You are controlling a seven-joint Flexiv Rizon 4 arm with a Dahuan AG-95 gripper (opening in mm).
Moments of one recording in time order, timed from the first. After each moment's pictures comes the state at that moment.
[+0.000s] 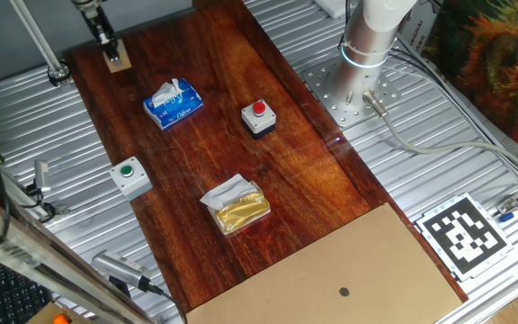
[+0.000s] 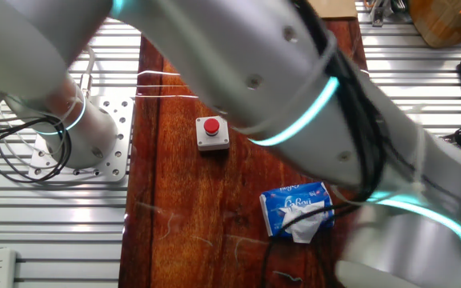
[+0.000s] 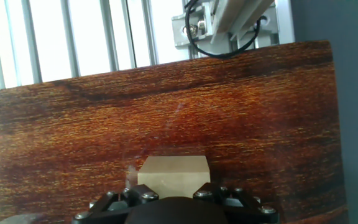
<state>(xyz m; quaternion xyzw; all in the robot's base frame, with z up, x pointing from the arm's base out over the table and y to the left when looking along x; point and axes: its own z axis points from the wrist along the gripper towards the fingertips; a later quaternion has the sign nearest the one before) 0.574 -0.371 0.070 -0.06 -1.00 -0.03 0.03</state>
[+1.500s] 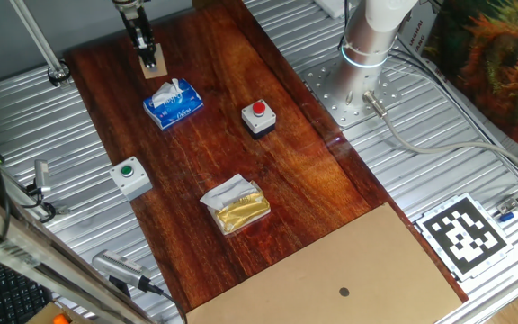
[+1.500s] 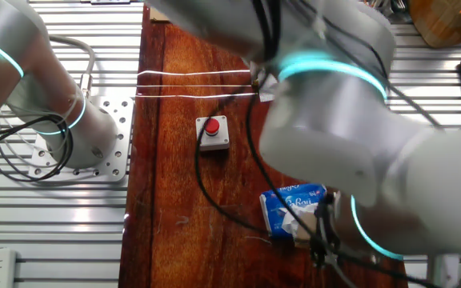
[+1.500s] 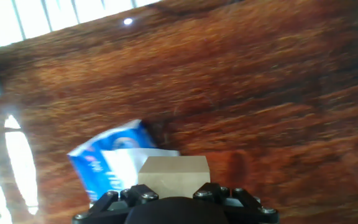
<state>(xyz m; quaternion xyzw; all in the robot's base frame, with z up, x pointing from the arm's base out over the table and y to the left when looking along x) 0.514 -0.243 0.138 -0.11 -0.99 -0.04 0.02</state>
